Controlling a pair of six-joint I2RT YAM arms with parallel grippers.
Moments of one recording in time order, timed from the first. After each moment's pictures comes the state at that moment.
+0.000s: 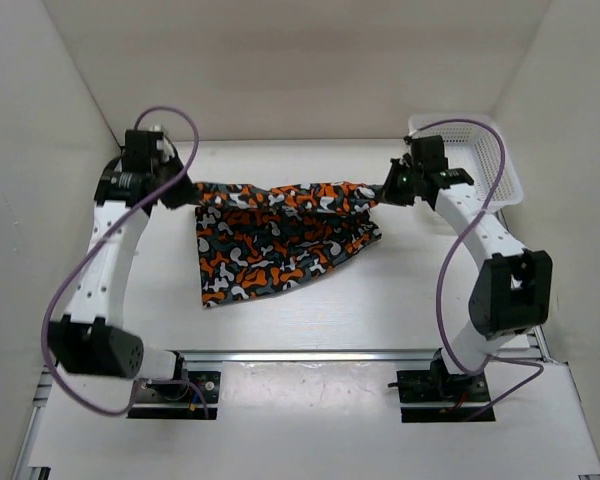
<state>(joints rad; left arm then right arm) -0.07 1.47 1.64 -0.93 0.08 -0.52 0.22 1.68 1.45 -0.56 -0.22 0.42</state>
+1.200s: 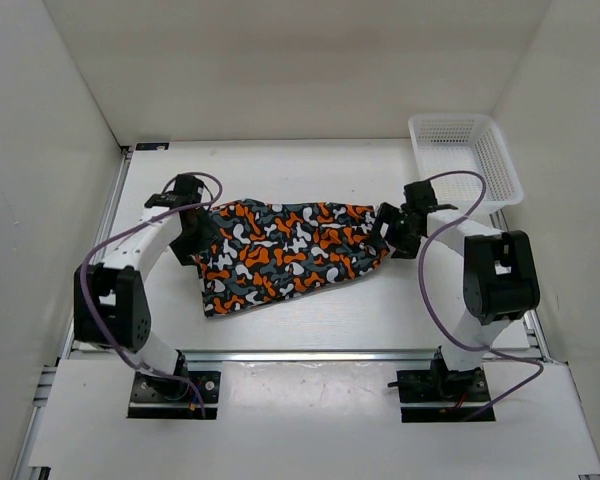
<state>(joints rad) -0.15 1.51 1.14 -0.87 -0.12 -0.73 0.17 1.71 1.03 -0.42 -0.23 0.52</state>
